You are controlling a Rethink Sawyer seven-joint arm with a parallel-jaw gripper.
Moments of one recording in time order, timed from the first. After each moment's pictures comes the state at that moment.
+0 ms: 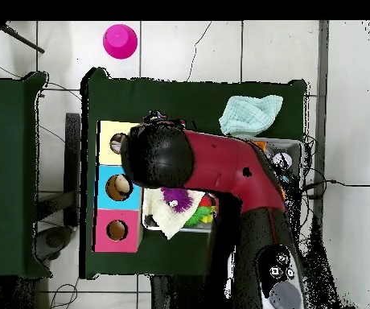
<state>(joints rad) -0.24 -0.91 0.14 1.57 0.06 0.68 1.36</state>
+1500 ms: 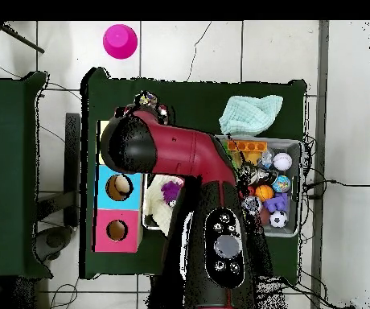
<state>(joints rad) -0.08 -0.70 0.00 1.46 0.11 0.41 1.50</state>
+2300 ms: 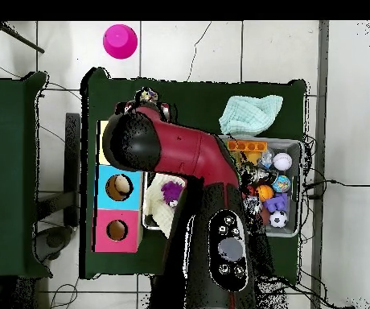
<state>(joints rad) -0.07 -0.71 -0.02 1.46 0.18 0.41 1.50</state>
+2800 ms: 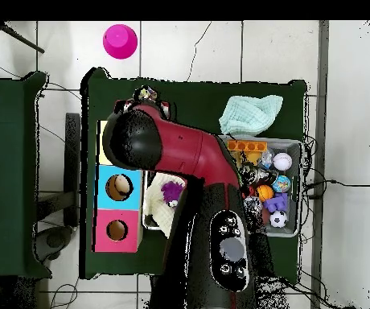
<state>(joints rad) -0.07 -0.71 -0.02 1.46 0.22 0.41 1.50</state>
